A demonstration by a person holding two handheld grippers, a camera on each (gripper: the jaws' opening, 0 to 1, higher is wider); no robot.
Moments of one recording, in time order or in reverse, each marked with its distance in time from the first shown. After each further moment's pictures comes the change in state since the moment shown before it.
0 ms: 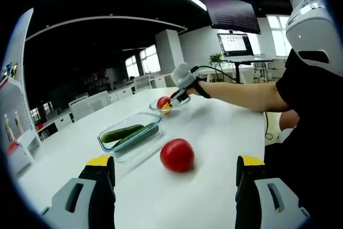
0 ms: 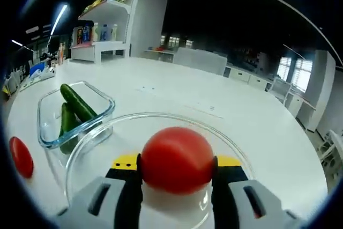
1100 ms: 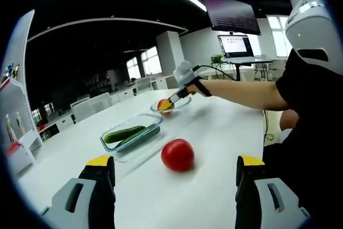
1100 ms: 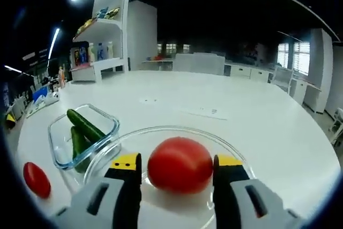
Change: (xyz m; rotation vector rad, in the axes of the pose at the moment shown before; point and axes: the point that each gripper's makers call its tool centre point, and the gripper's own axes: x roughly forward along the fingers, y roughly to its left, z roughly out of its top) left arm -0.008 0.000 0.003 0.004 -0.016 0.009; right arm -0.006 -0.003 0.011 0.149 -0.052 0.056
